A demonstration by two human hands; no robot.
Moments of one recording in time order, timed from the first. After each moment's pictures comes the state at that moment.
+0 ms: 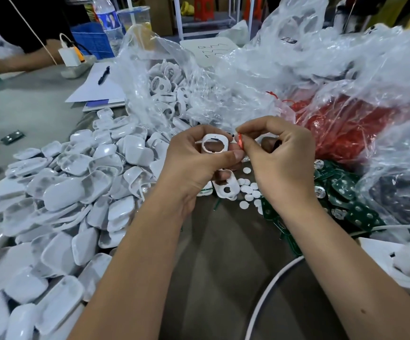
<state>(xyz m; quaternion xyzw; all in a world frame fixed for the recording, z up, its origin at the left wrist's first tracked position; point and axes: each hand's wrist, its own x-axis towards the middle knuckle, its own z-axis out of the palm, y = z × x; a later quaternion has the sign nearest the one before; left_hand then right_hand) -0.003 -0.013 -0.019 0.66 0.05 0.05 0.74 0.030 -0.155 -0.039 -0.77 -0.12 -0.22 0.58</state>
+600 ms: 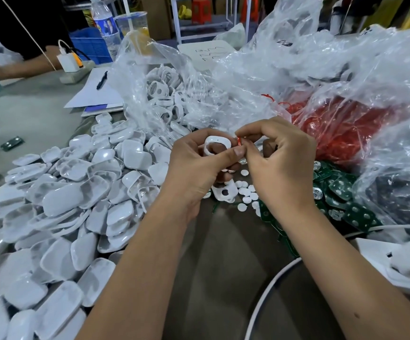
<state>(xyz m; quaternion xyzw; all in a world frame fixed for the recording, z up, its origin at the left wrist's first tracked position) 0.000 -0.021 -0.025 0.66 0.02 0.06 0.75 0.027 -0.158 -0.037 -0.80 -0.15 -0.31 0.49</state>
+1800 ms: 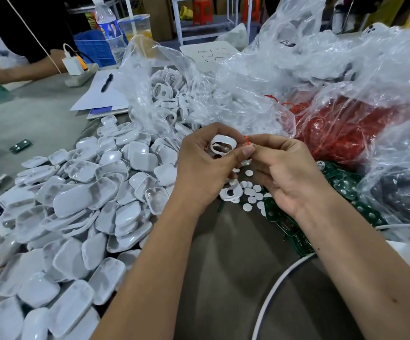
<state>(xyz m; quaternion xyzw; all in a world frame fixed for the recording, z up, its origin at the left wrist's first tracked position) 0.013 -0.020 -0.038 0.71 -0.08 0.18 0.68 0.026 -0.160 -0.024 -0.56 0.03 0.09 0.82</state>
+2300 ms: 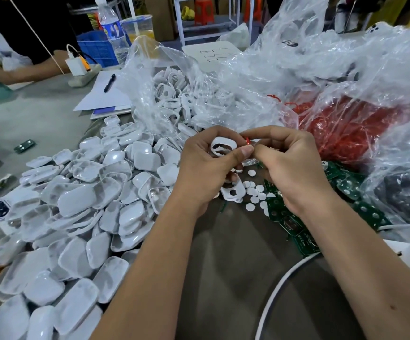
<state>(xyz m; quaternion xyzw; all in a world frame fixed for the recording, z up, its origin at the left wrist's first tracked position) 0.013 -0.016 -0.042 0.69 -0.06 0.12 0.71 0.030 -0.164 -0.031 -0.71 -0.08 -0.04 0.70</state>
